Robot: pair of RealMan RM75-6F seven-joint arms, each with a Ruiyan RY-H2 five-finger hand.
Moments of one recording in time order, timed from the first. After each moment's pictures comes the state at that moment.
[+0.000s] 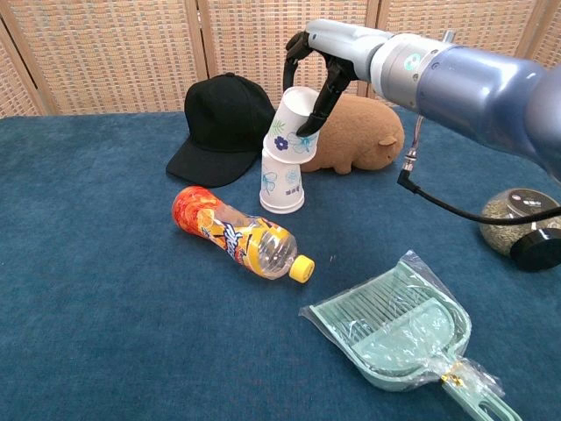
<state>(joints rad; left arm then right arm) -0.23 -1.13 -0.13 -1.74 1.29 1.36 0.10 1.04 -1.66 0.40 -1.40 -0.82 0.99 -0.41</state>
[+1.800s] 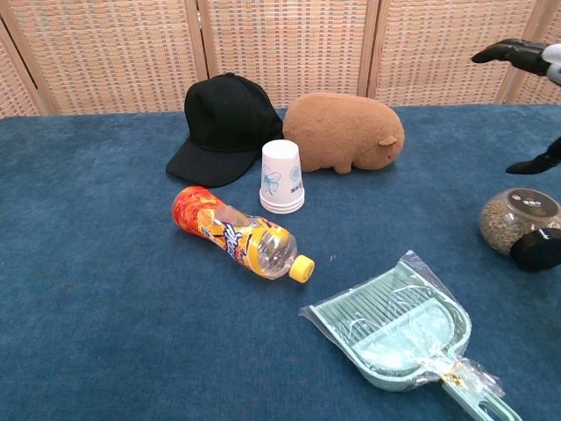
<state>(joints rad) -0.21 -1.19 -0.10 -1.70 1.32 1.40 0.18 0.56 -1.36 0.06 -1.56 -1.26 1.39 -0.24</state>
